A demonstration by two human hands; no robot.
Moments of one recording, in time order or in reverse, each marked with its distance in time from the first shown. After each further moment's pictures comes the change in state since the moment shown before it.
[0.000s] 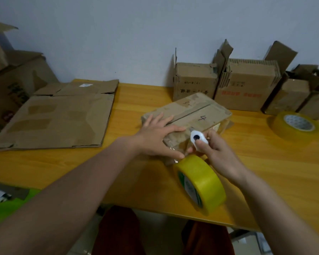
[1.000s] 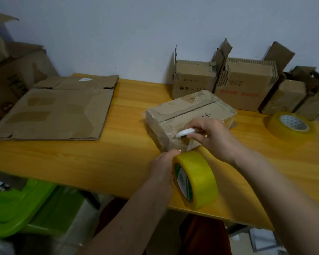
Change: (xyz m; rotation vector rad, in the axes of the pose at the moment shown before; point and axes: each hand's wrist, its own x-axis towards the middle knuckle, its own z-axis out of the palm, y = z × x) left_hand -0.030 0.092 0.066 -1.848 0.323 -0.879; right_hand 0.016 -0.029 -0.020 -0.587 -0.107 -0.359
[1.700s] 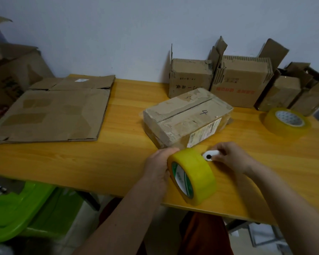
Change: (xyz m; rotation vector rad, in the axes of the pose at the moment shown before) left_hand 0.000 0.001 -0.009 -0.043 -0.087 0.065; right_hand -0.047 0.078 0.011 0.082 -0.224 0.557
